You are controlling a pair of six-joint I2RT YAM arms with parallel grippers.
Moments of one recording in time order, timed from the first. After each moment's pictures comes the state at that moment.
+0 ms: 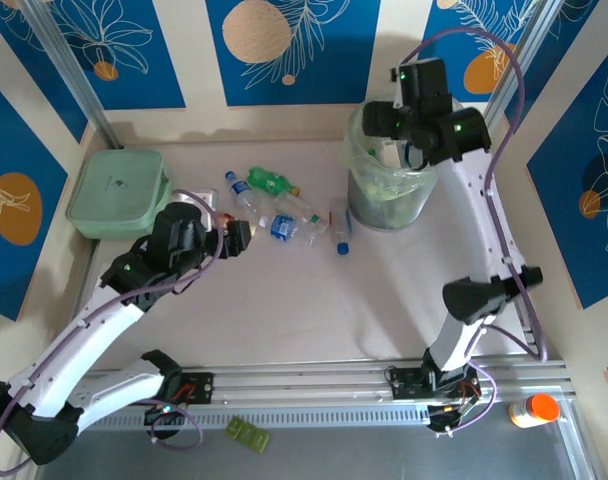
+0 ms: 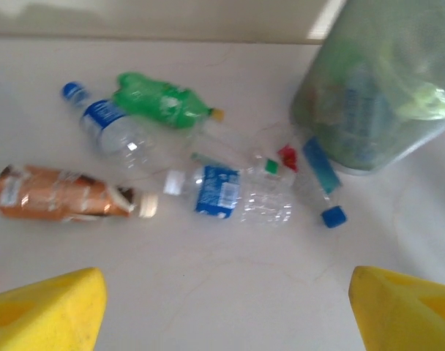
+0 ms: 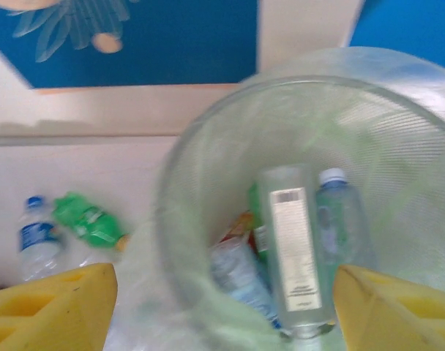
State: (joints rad) left arm -0.58 0.95 1.04 -0.67 -0.18 -0.45; right arm 0.38 1.70 2.23 -1.14 0.19 0.22
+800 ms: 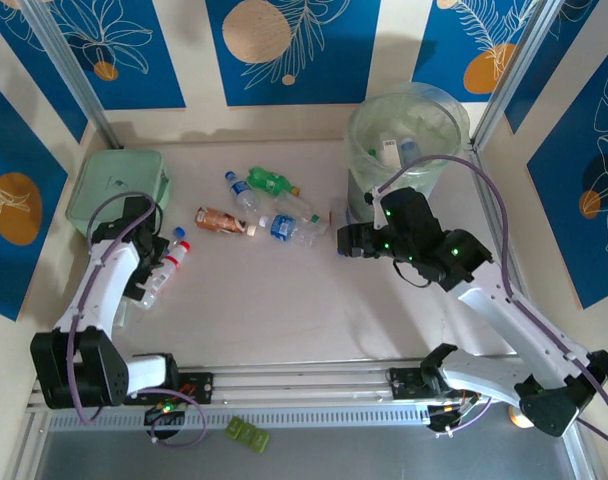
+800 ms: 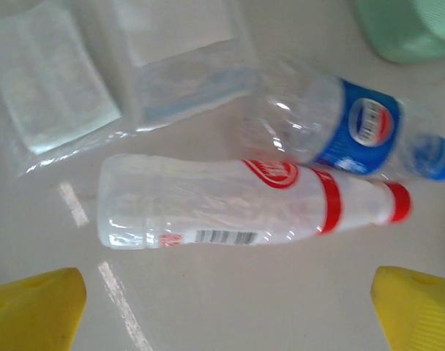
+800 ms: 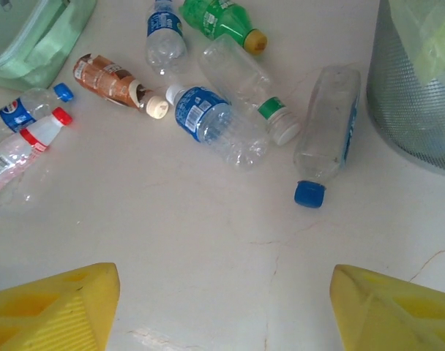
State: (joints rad) left arm 0.05 1.26 0.99 -1.07 -0.29 -1.25; right arm 0.66 1.03 1.17 -0.84 0.02 0.41
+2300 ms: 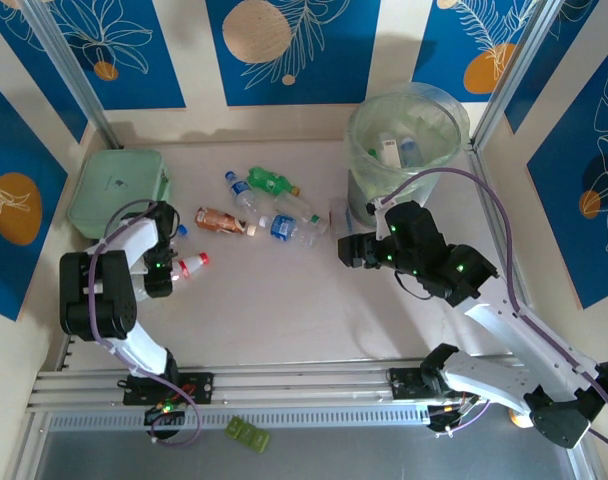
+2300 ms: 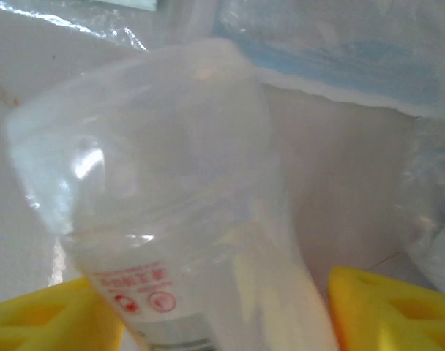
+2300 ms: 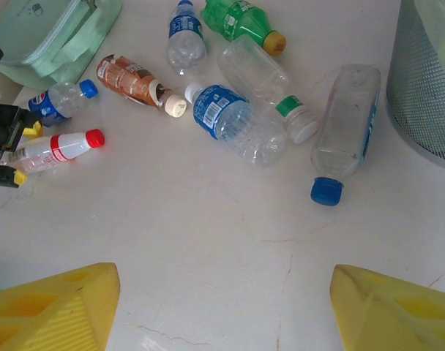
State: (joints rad) left arm 0.05 1.64 1.00 -0.94 -0.29 -1.78; right arm 0.70 0.96 1.07 -0.78 0.03 0.42
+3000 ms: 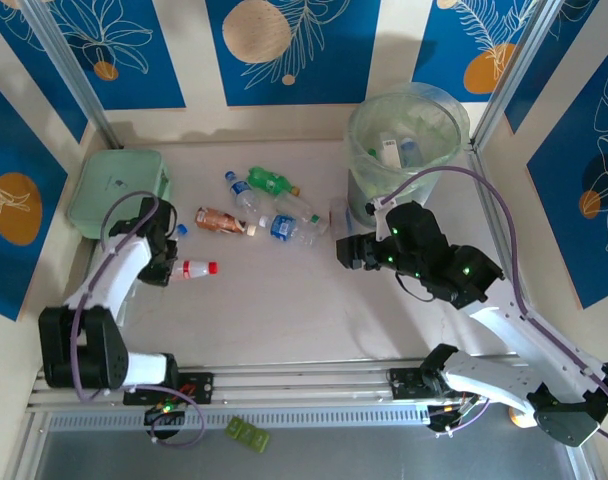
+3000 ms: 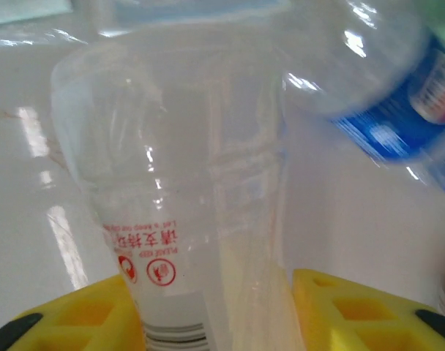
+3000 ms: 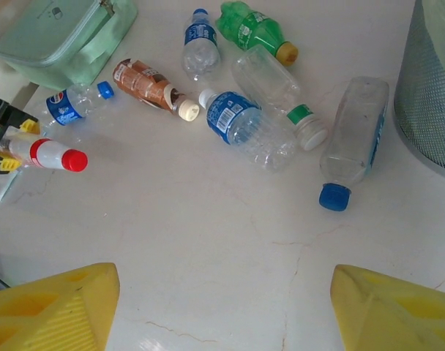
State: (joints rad) left arm -0.04 1.31 0.96 -0.96 -0.20 -1.42; right arm 0.75 0.94 1.12 -0.81 0.05 0.42
